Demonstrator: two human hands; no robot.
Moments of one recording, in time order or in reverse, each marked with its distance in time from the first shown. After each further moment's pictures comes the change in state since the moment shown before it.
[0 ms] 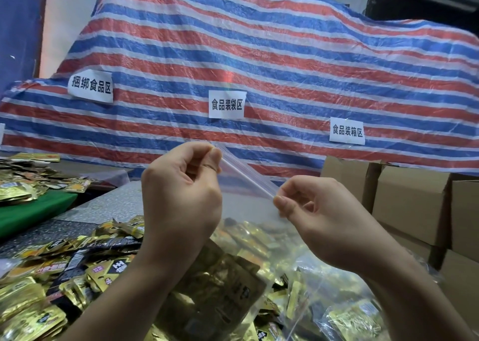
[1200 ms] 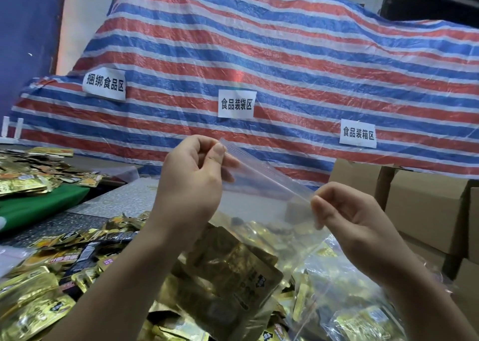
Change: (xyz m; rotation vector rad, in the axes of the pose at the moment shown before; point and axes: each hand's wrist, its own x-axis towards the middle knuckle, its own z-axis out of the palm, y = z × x) left_hand 0.016 -0.016 0.000 -0.127 -0.189 -0.265; right_hand -0.004 0.048 0.002 0.280 0.072 -0.184
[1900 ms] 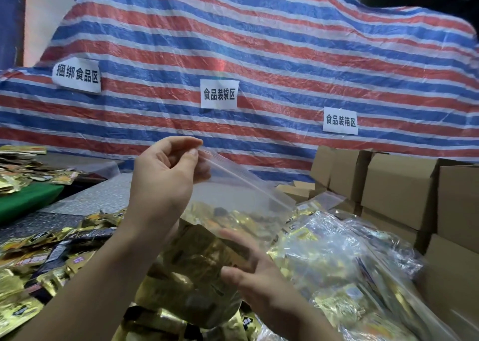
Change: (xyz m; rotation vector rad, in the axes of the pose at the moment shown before) left_hand -0.004 -0.015 0.018 -0.234 0.068 -0.184; right_hand -0.052 0.063 0.110 0.937 -0.216 0.495
